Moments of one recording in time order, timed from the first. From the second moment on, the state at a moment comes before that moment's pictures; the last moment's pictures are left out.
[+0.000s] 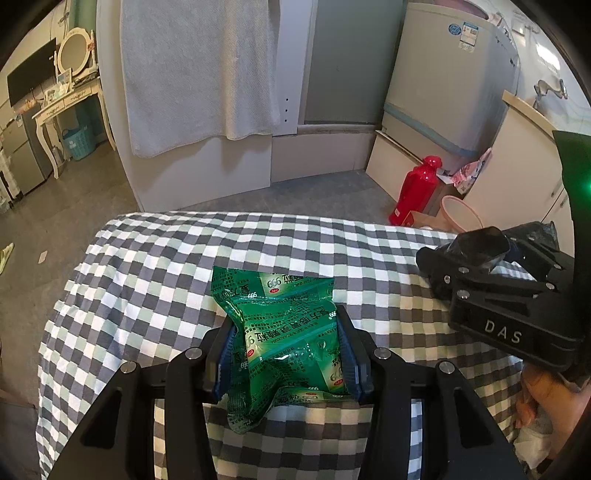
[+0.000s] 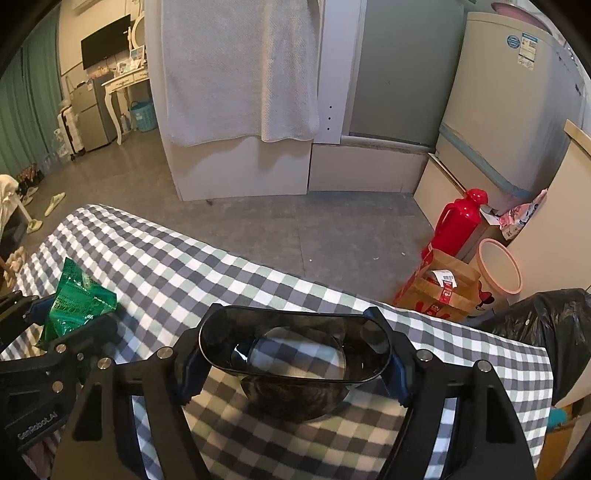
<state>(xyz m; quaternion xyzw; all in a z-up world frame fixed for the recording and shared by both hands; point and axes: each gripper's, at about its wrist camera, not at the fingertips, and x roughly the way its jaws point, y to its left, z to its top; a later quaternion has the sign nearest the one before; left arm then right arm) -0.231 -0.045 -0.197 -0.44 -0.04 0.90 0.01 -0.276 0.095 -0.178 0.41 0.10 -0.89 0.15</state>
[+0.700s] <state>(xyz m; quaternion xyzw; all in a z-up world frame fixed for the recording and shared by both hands) -0.175 -0.013 -0.117 -0.38 -0.02 0.93 0.02 -0.192 0.132 -0.098 0.36 0.07 -0.92 0.14</state>
